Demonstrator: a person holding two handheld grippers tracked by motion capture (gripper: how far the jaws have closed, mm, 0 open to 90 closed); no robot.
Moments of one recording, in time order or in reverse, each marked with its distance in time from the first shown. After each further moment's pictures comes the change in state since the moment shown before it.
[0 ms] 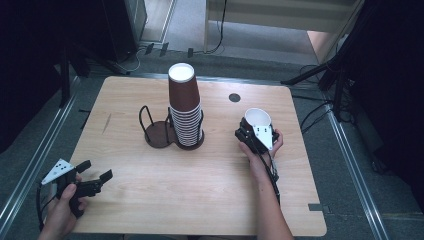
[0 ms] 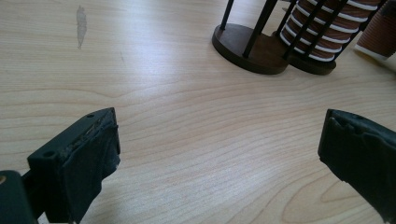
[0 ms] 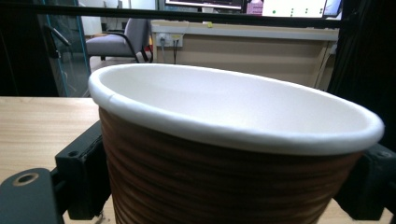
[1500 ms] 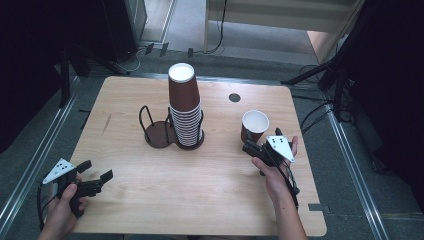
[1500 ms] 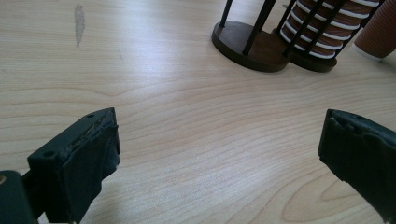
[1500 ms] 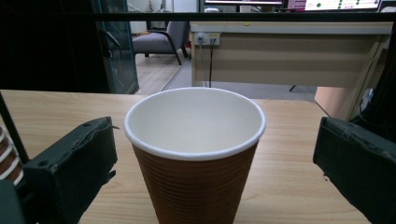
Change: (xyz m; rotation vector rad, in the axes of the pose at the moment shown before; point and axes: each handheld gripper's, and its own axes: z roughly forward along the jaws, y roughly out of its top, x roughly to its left) left arm 0.000 0.000 0.001 0.012 0.001 0.005; right arm -0.036 0.025 -0.057 0.023 0.186 0.020
